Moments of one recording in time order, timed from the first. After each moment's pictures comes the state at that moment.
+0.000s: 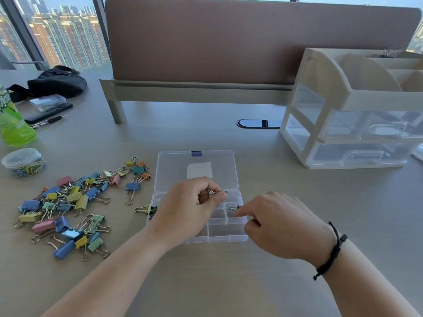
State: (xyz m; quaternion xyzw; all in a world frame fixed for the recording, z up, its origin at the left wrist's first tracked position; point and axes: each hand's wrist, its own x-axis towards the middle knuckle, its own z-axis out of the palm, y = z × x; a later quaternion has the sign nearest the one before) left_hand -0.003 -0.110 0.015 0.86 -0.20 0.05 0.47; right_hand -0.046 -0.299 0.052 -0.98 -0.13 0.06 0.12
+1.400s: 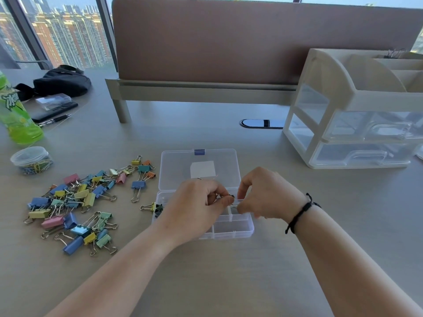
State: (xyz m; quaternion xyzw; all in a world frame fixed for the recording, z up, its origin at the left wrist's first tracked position) left_hand -0.001 -0.112 0.015 0.87 -0.22 0.03 0.45; right_hand 0.003 -0.286 0.050 -0.97 0.01 0.10 0.24
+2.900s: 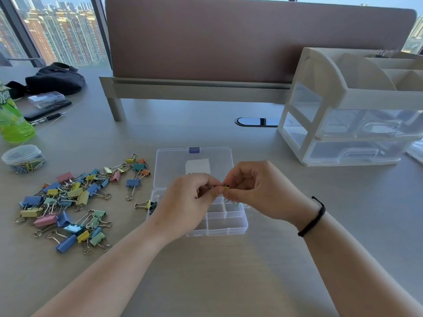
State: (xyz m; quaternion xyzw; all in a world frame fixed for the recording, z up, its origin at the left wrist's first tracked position) left_hand 0.000 -0.109 0.012 0.85 -0.20 0.04 0.49; right_hand -0.010 -0.298 0.048 -0.87 -0.12 0.02 0.48
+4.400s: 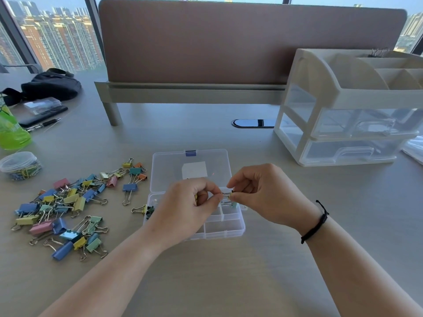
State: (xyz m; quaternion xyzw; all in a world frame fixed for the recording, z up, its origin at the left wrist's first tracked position) left_hand -0.005 -0.110 0.016 0.86 -0.22 0.05 0.46; right_hand -0.015 -0.308 0.046 -0.91 -0.10 -0.04 0.41
